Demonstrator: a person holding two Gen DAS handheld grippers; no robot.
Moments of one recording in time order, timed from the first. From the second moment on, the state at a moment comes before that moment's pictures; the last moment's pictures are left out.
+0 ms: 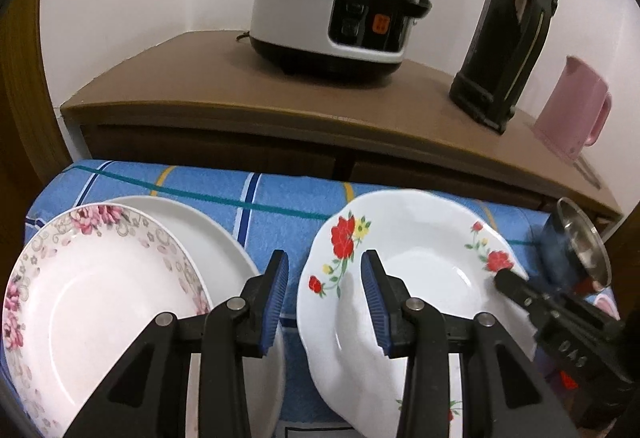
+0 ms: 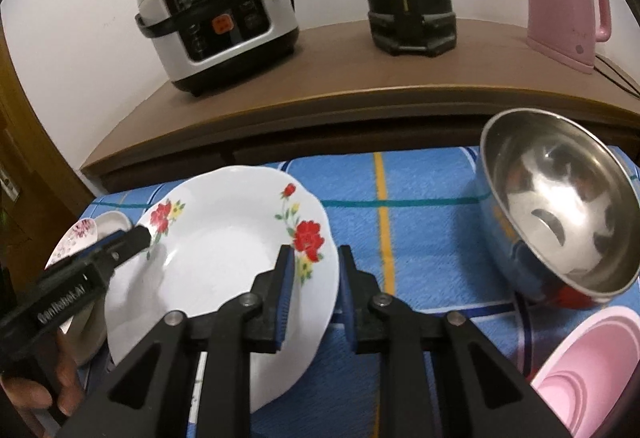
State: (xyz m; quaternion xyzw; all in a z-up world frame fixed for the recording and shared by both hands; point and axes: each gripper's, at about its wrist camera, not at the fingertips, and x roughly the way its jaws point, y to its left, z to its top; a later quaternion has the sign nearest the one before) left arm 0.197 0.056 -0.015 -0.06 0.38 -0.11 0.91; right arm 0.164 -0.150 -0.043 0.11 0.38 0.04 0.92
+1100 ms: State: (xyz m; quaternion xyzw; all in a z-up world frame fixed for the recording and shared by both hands) left arm 0.197 0.041 -0.024 -0.03 0.41 -0.13 0.90; right arm 0.158 -0.148 -0.037 0.09 0.37 0.03 0.93
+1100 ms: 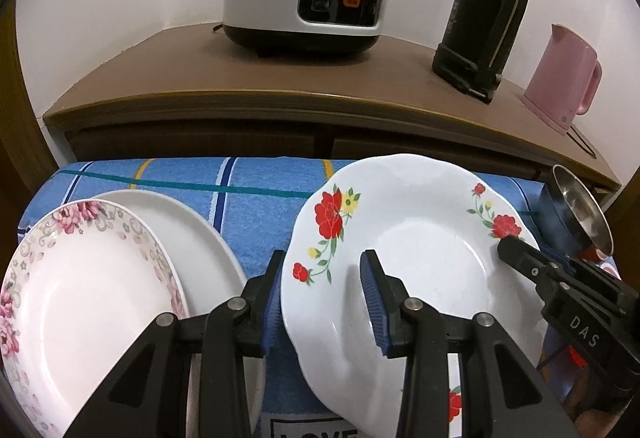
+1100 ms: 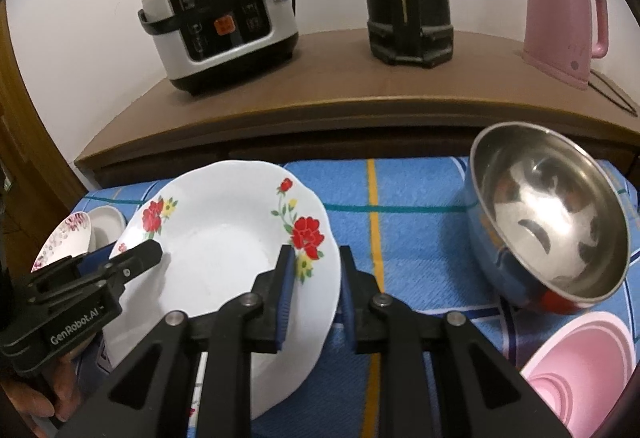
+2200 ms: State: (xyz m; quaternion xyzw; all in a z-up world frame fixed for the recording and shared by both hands) left arm 0.152 0.129 0.009 -0.03 0.37 -0.03 0.93; right arm 0.150 -0.057 -0.003 0.10 0.34 0.11 0.93
